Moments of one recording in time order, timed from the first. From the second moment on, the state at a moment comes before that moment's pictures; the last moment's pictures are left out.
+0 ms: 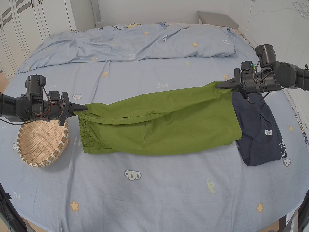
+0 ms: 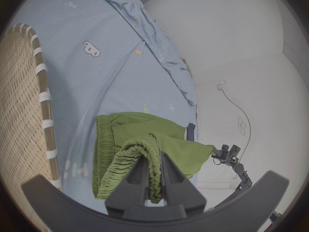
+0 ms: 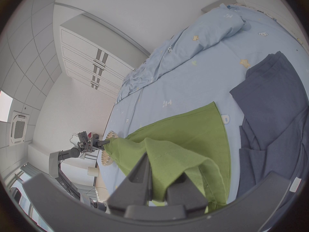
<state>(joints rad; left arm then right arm) 0.12 1.95 -1.28 -0.10 -0.81 -0.60 0.14 2.03 -1.77 0.32 0.68 0.31</state>
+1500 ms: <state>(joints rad) 0.07 2.08 -1.38 -0.10 -0.78 -0.64 0.15 2.24 -1.86 0.25 0.67 0.31</state>
